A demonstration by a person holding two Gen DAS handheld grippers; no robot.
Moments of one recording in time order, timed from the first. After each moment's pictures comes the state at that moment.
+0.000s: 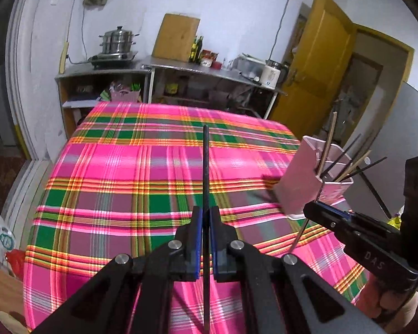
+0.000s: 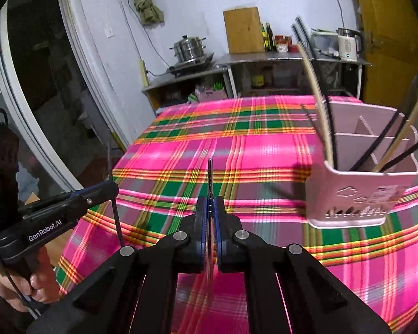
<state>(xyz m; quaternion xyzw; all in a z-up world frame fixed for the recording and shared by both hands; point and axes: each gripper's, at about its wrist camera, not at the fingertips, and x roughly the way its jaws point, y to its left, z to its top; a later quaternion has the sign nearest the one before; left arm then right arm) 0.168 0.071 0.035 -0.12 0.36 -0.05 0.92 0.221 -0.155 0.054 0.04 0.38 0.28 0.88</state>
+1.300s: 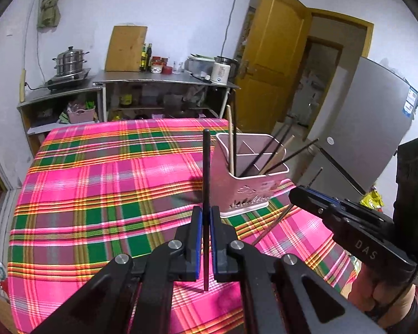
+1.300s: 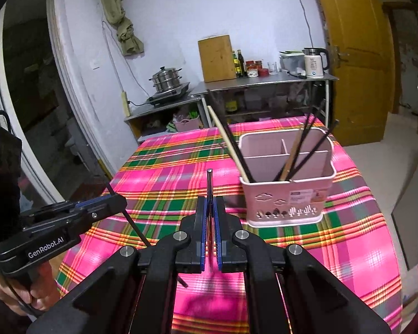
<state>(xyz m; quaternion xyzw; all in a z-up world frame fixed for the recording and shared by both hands) 0.154 -0.039 0.079 -0.07 0.35 -0.14 0.92 0.176 -0.253 0.104 0.06 0.33 0.22 0.91</state>
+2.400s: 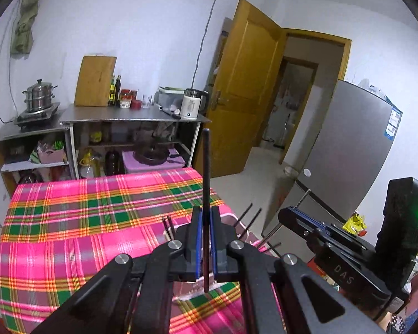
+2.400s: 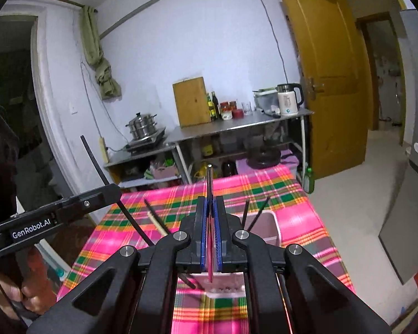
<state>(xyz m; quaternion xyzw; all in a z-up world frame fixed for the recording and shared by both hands) 0.253 -0.097 0.177 -0.08 0.28 -0.20 0.94 0.254 -0.312 0.175 0.10 0.24 0.16 0.95</state>
